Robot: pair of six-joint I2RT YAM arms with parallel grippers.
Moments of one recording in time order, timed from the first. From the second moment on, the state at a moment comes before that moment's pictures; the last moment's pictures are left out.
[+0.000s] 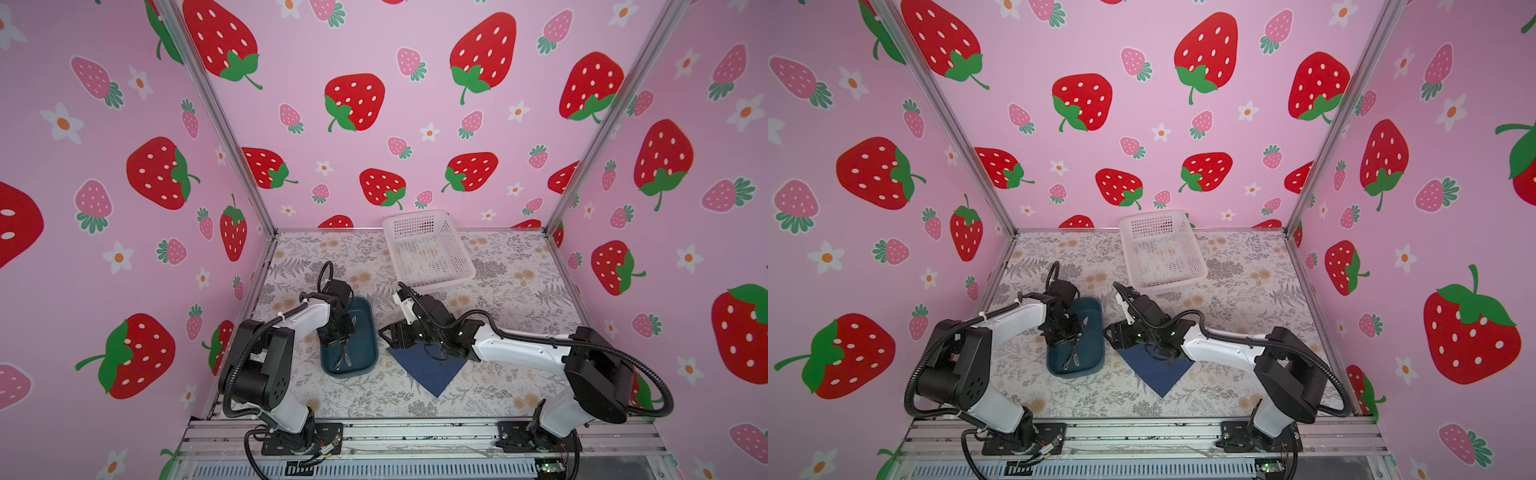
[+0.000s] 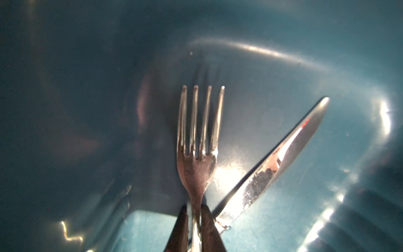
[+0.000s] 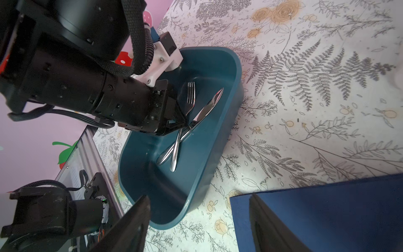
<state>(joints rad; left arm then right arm) -0.24 1.61 0.88 -0.72 0.00 -0.66 1.09 1.57 0.93 0.04 -0.11 0.57</state>
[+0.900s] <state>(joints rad) -0.33 1.32 1.10 -0.97 0.00 -0.66 1.01 1.33 0.74 0.06 0.13 0.73</state>
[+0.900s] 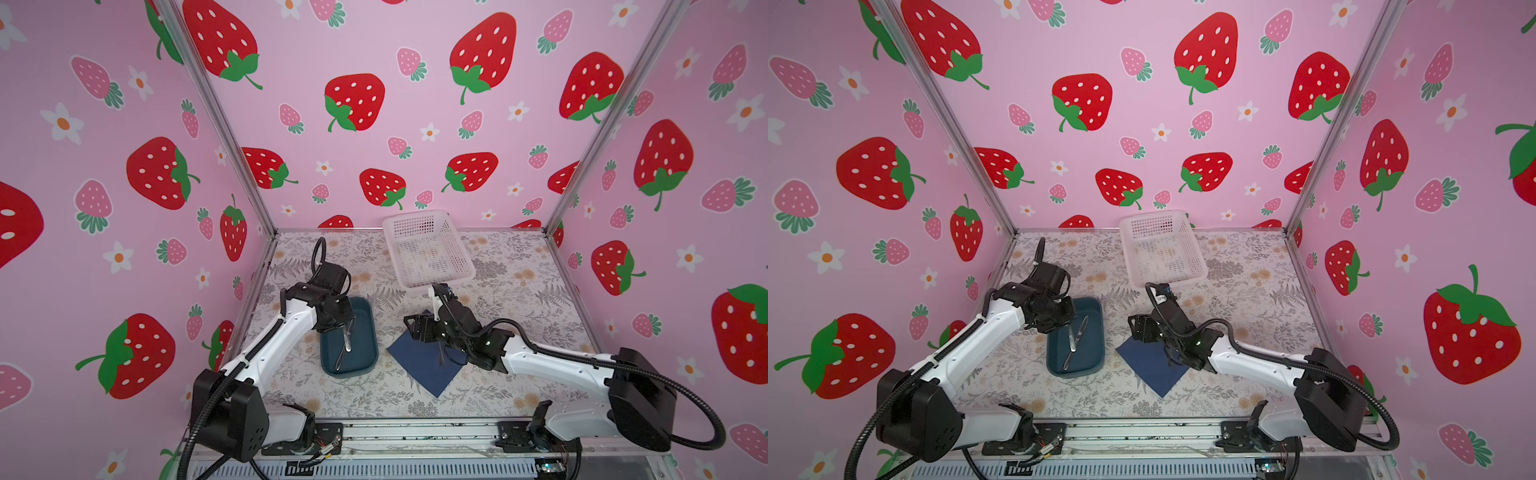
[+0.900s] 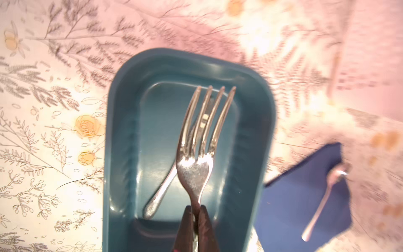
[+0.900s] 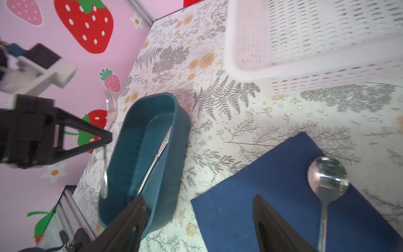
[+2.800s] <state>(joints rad) -0.85 2.02 1.41 -0.63 0.13 -1.00 0.63 1.08 0.39 -0.04 -0.27 0.69</state>
